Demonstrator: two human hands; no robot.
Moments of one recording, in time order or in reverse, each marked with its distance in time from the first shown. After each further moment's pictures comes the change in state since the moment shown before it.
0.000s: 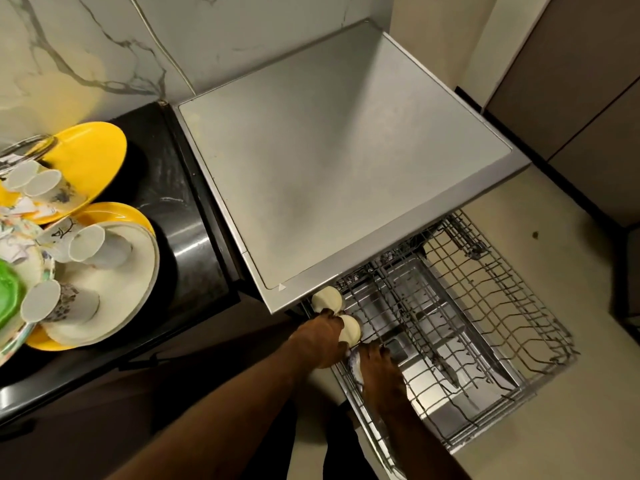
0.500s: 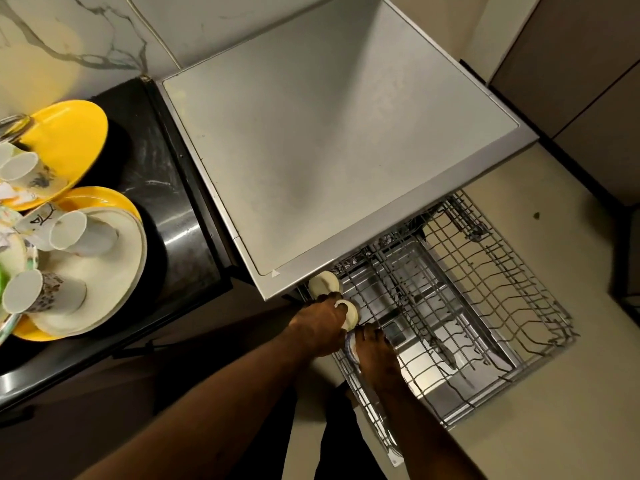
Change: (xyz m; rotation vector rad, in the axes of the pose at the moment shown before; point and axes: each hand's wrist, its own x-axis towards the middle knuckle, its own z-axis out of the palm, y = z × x) left_hand 0.003 0.012 0.000 0.179 0.018 0.079; right_hand 0.021 0.005 0.015 -0.018 0.075 -0.054
